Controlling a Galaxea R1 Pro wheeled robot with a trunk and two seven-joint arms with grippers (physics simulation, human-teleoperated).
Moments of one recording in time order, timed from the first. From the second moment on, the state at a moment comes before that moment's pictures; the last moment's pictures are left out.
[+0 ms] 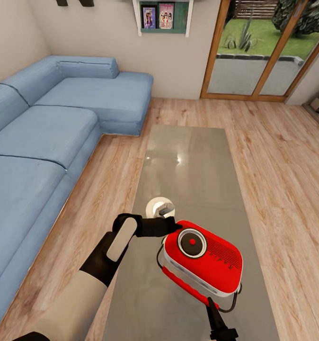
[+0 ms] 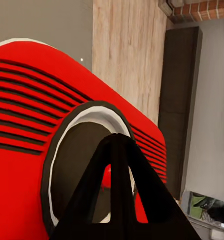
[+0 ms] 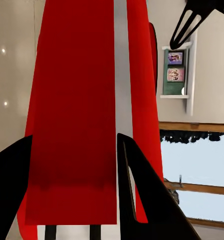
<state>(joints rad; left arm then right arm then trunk) -0.75 -0.17 -0.31 -1.09 0.87 0.96 -0.08 -0.38 -0.37 1.67 -1.00 0.16 0.61 -1.50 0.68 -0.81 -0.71</state>
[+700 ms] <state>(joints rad) -0.75 -0.17 -0.37 -0.99 0.92 0.87 -0.07 -0.38 -0.38 1.68 -1.00 0.16 0.61 -1.50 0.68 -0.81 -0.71</state>
